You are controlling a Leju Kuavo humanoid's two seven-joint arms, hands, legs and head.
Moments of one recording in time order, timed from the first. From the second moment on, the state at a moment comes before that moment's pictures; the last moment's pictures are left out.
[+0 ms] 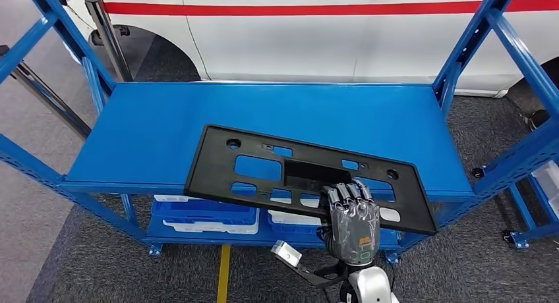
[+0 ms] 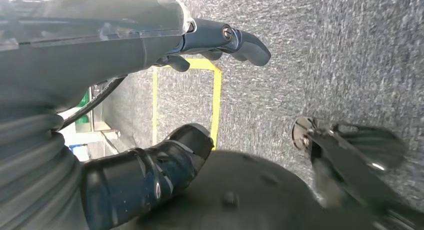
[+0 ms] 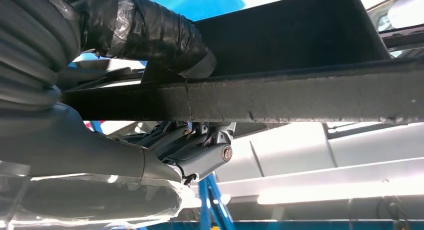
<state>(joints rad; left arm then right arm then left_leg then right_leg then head) -0.07 -0.10 -0.90 -0.15 0.96 0.32 -0.01 0.03 0.06 0.43 -1.65 1.57 -0.69 0.01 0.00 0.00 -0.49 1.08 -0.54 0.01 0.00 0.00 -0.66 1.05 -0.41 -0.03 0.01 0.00</state>
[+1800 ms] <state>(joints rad) -0.08 -0.11 -0.97 -0.14 1.02 0.33 -0.04 0.15 -0.07 0.66 -1.75 0.13 -0.19 -0.47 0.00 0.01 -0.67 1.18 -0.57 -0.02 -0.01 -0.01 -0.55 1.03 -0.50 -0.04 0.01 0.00</state>
